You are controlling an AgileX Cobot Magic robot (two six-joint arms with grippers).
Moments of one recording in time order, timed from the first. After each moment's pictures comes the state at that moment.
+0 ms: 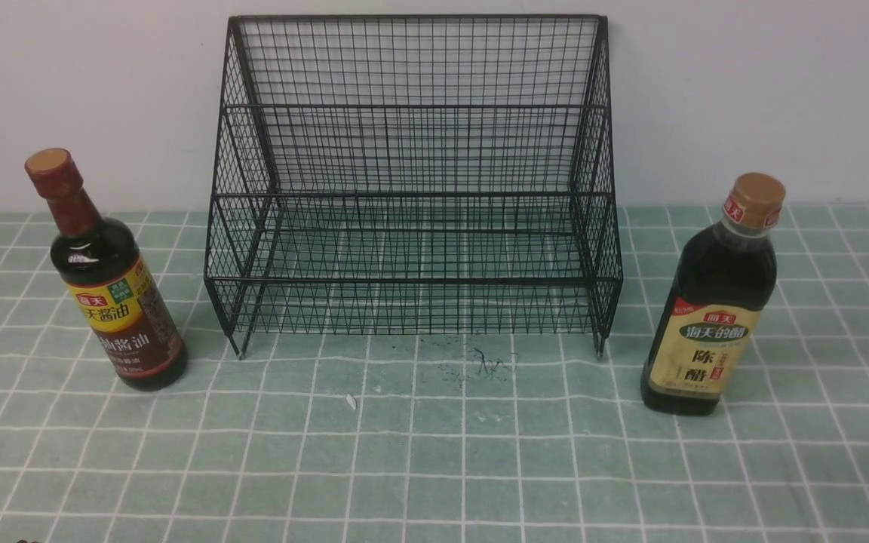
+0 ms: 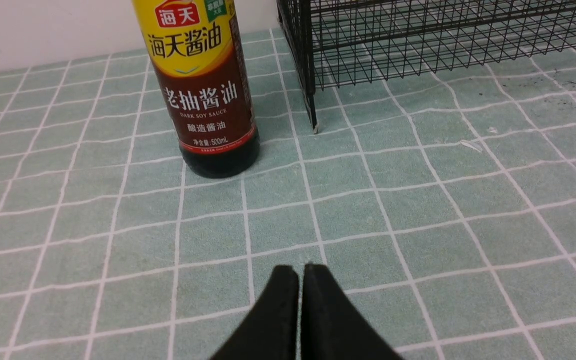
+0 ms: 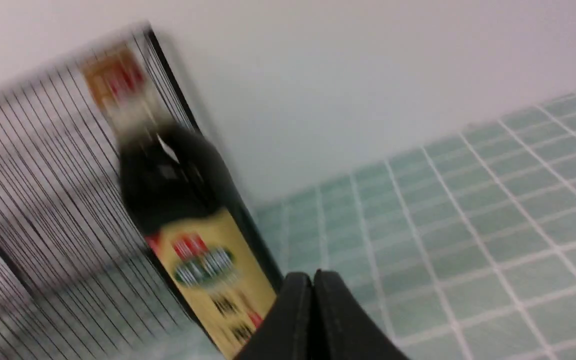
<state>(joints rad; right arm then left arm) -0.01 -0.01 0.03 0.30 0.13 0.25 -0.10 -0.01 0.02 -0.09 0.39 0.14</state>
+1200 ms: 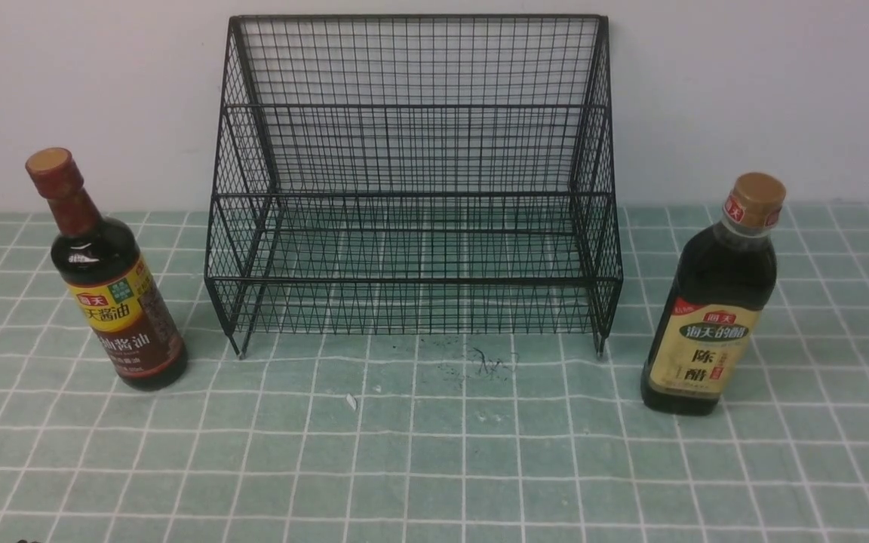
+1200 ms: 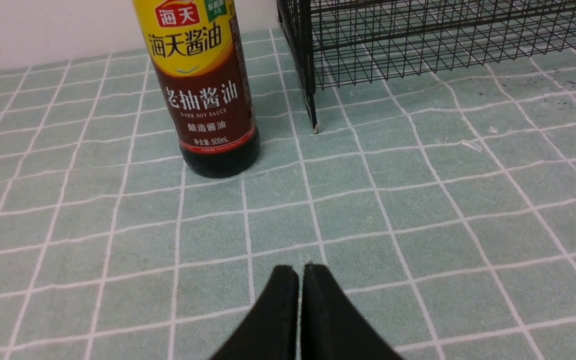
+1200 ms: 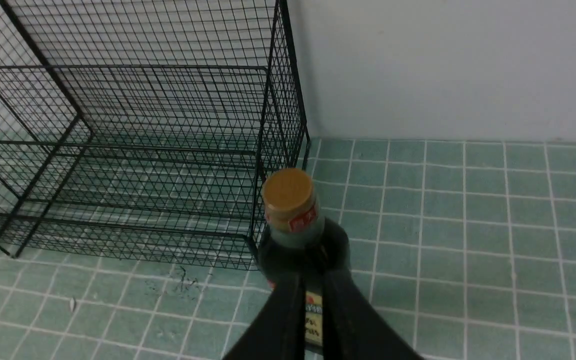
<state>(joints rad) 0.06 0.92 -1.18 0.25 0.98 -0.08 -0.10 -0.01 0.02 -0.09 0.39 0.14</state>
